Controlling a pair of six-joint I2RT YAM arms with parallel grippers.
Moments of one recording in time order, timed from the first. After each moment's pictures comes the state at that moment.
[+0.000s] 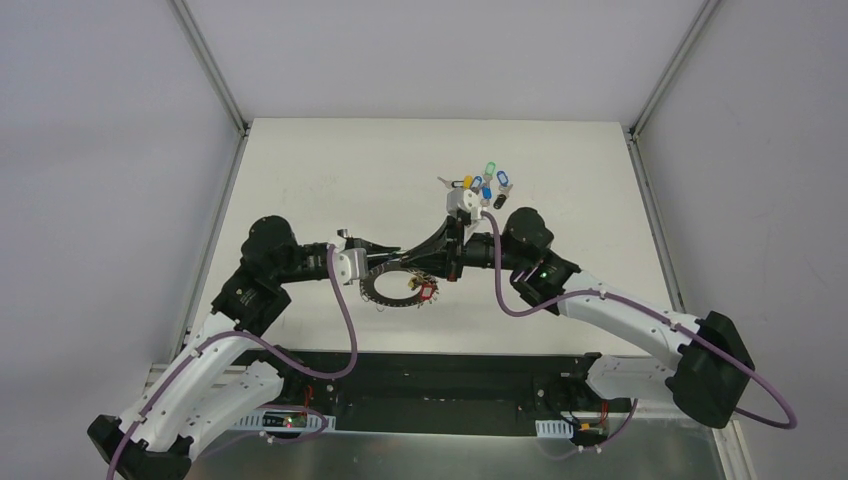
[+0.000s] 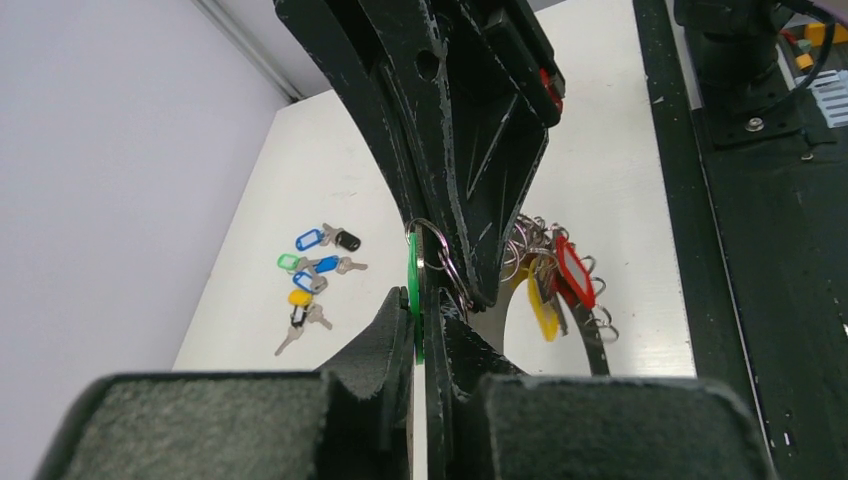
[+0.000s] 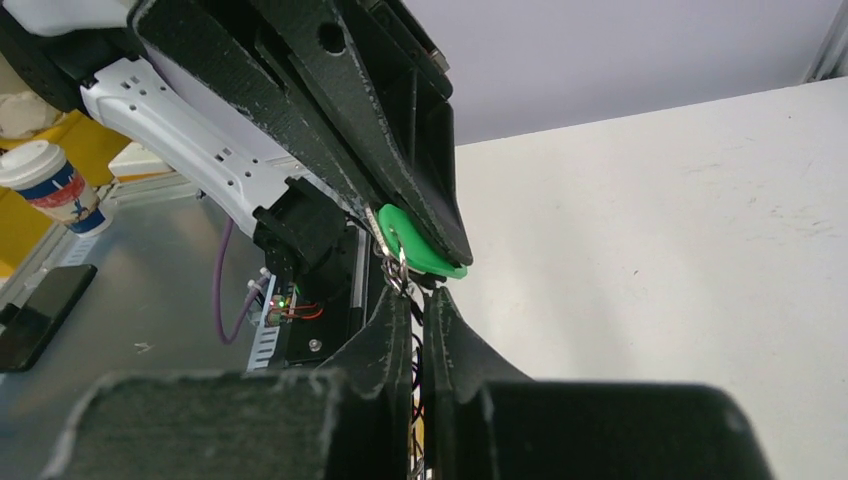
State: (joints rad) left arm -0.55 0.71 0.77 -0.11 0.82 0.52; right arm 0.88 1.20 0.80 0.48 -0.66 0.21
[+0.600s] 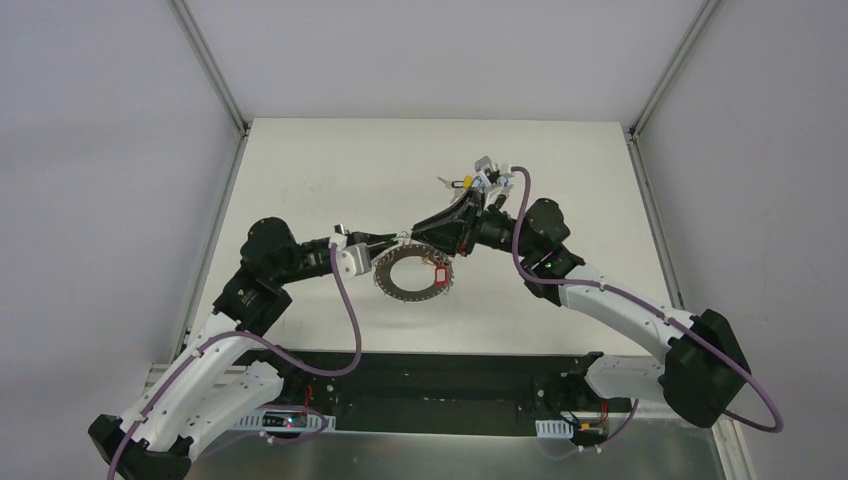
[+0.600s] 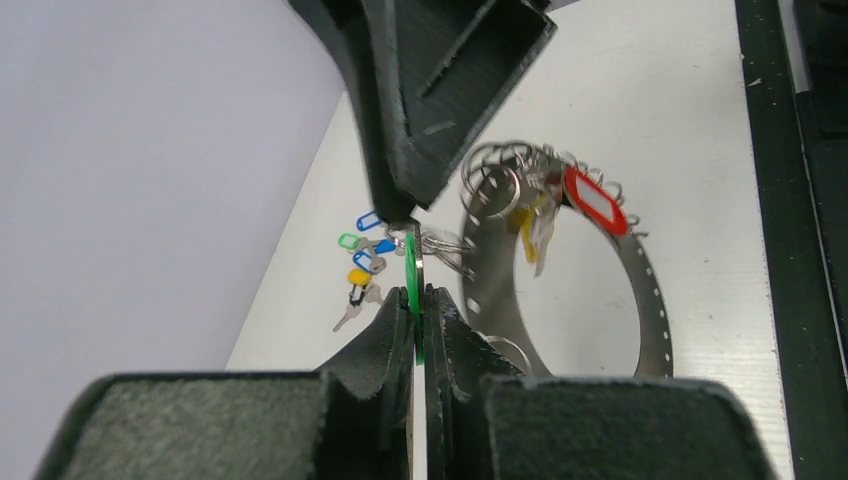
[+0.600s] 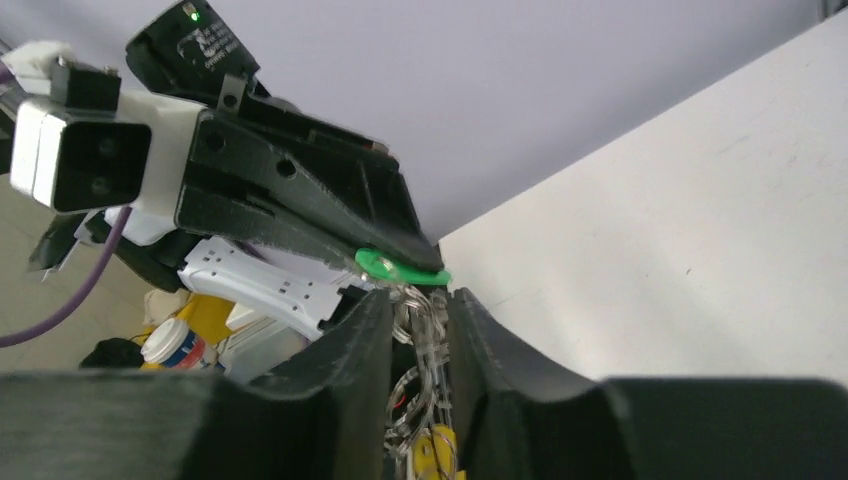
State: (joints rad) left arm -0.55 0.71 0.75 -0.05 0.68 0.57; right arm 0.75 1.21 0.79 0.63 -0.63 0.71
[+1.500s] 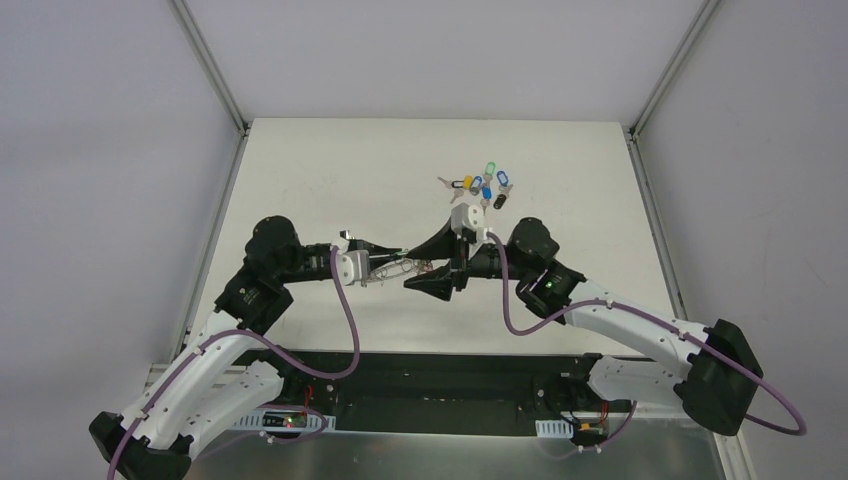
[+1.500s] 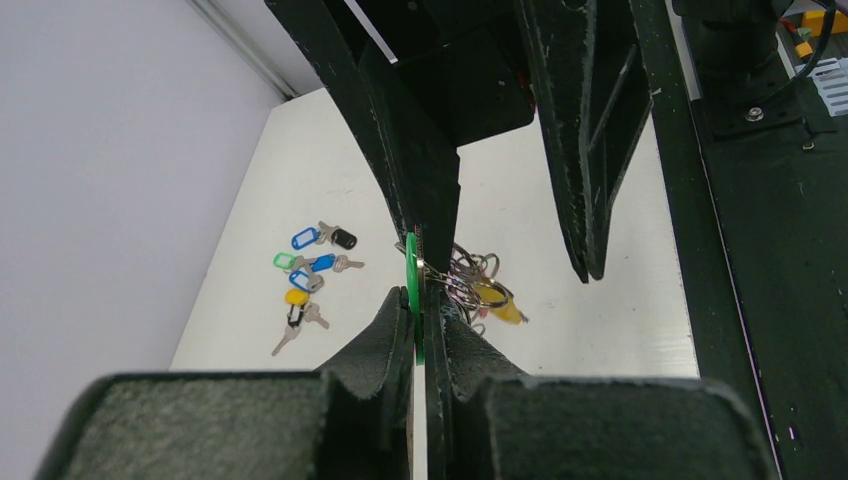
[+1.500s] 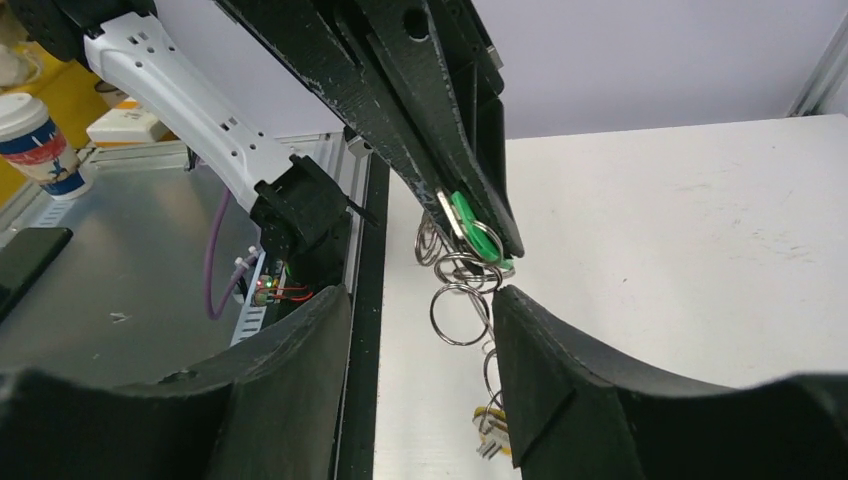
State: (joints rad) left arm -0.55 0.72 0.75 -0.10 0.81 0.54; right arm 0.89 1.13 0.73 0.50 -0.67 0.15
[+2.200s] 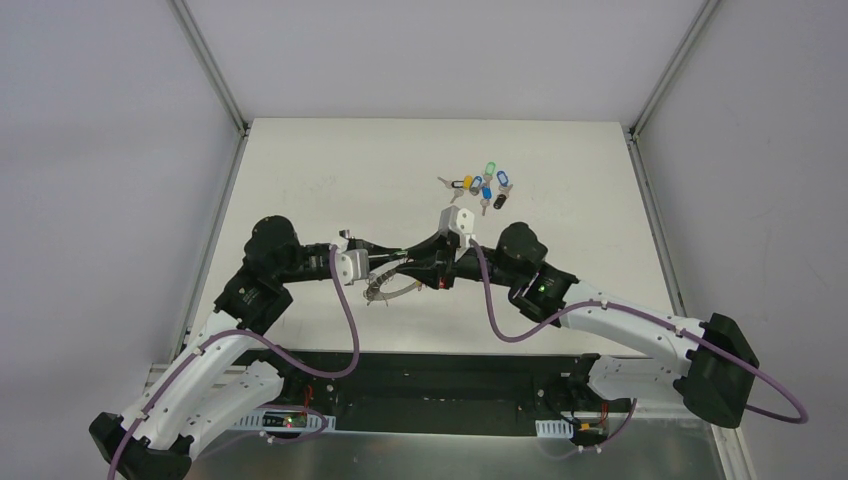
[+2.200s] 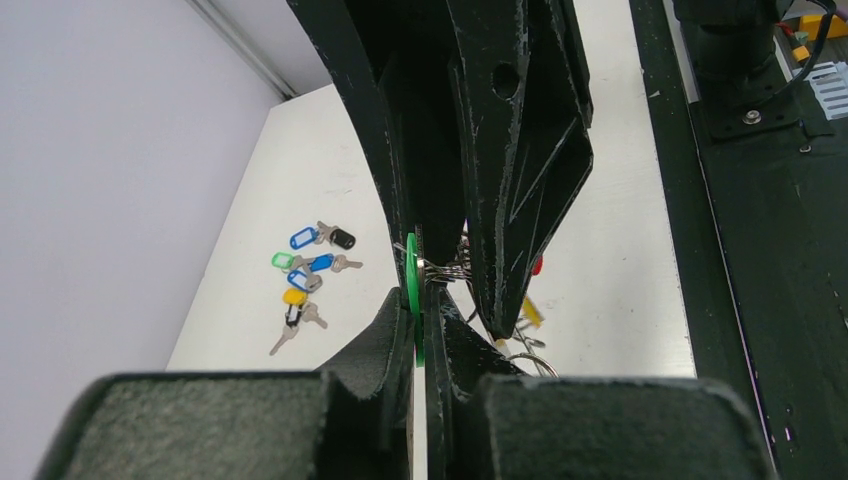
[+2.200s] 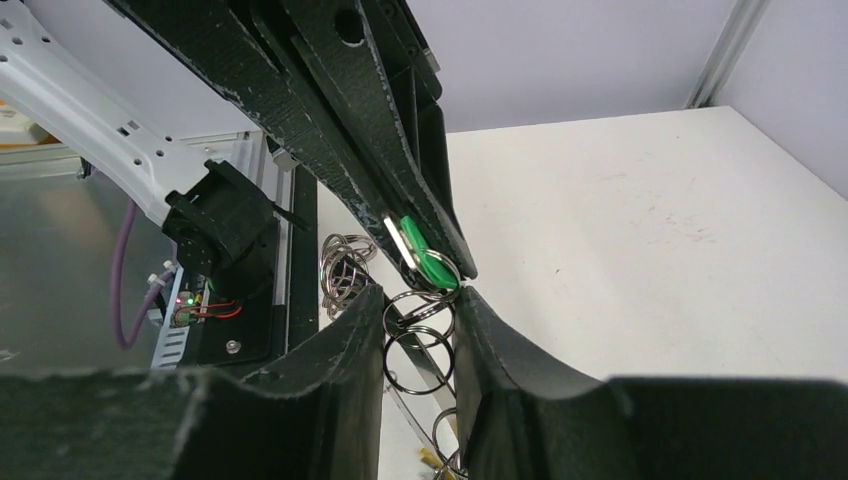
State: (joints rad) left arm -0.55 0.72 0.75 -0.10 0.83 0.53; right arm 0.99 1.16 0.77 0.44 -0.44 0.00
